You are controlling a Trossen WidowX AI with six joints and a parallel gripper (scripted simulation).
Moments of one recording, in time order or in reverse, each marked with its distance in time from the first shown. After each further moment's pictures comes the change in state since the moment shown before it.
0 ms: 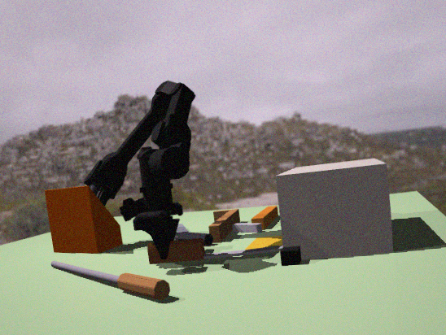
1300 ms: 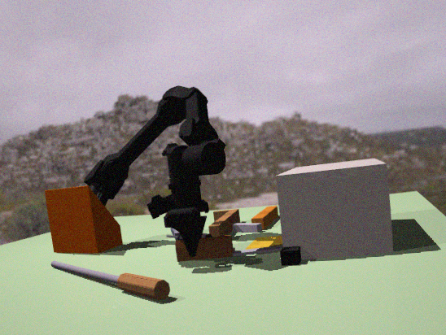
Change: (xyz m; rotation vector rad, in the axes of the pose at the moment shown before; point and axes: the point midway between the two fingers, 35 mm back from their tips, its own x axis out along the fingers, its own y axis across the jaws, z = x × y) arm 0.000 -0.001 -0.058 -0.002 0.001 0.000
